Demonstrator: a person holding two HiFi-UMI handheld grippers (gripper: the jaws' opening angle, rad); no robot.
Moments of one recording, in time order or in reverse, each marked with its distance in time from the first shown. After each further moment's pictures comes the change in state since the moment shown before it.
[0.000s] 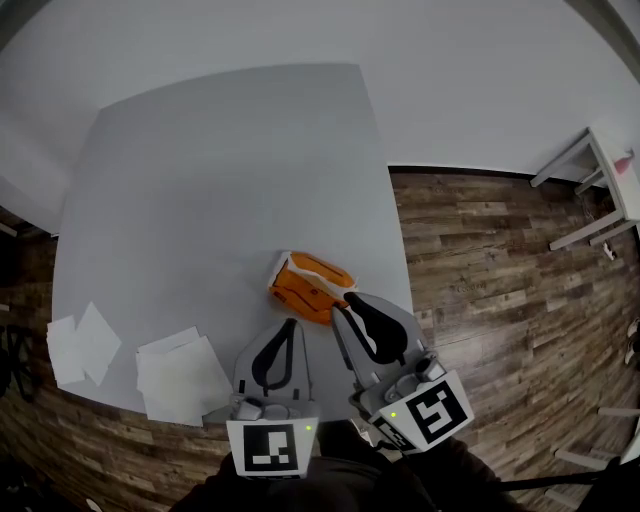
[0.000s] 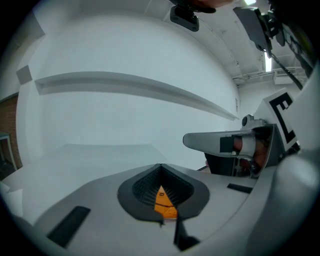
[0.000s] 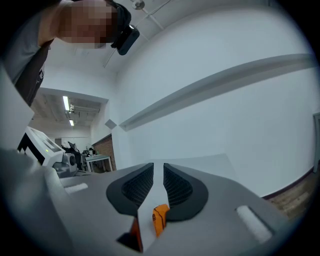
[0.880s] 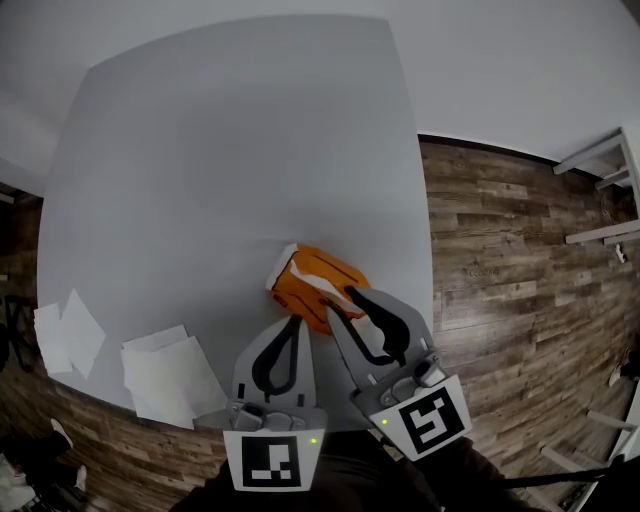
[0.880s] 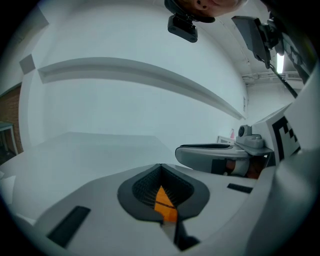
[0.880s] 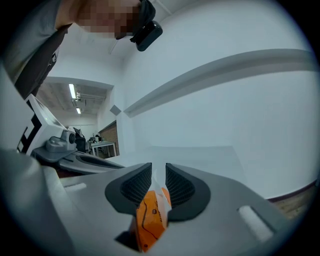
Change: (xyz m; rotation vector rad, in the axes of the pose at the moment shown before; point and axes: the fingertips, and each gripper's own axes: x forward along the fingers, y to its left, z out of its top) left arm 0.055 0.016 -0.035 -0.066 0.101 0.028; right arm 0.050 -0.034 -0.066 -0.055 0.148 0.059
